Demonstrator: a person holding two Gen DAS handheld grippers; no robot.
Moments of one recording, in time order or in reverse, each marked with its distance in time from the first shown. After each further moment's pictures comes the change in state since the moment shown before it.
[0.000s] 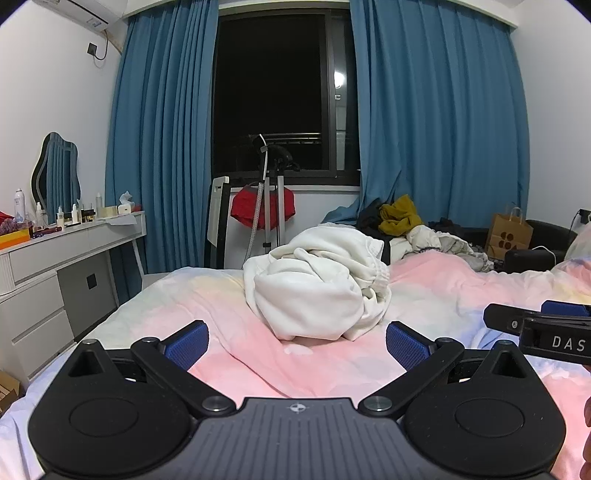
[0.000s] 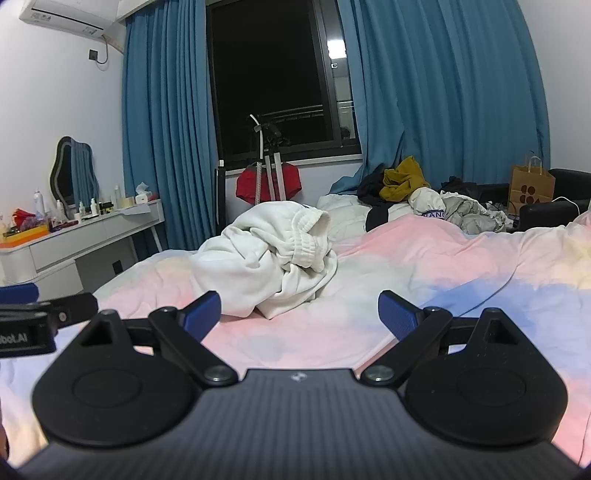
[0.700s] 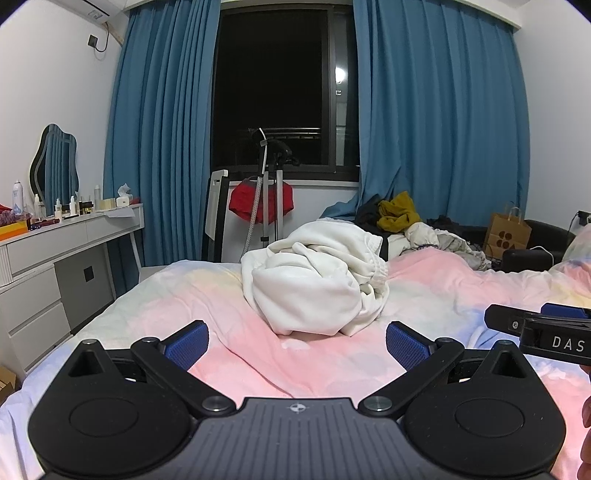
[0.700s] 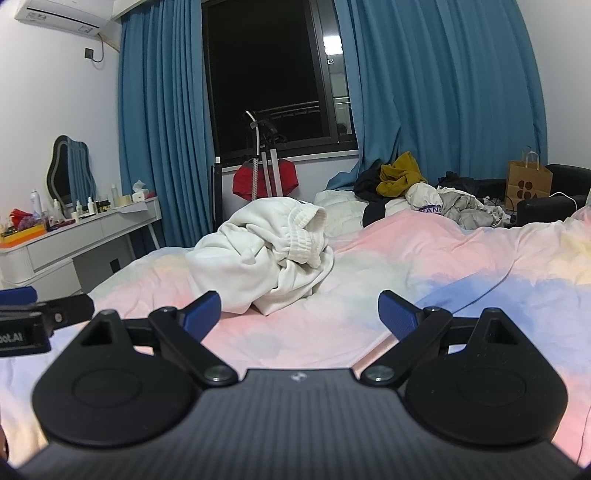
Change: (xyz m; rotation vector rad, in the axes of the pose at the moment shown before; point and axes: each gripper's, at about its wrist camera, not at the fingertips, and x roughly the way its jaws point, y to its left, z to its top) left arm 0.005 0.002 -0.003 -0.015 0.018 -0.022; right arm 0.000 -0.002 0.000 0.012 0.013 -0.006
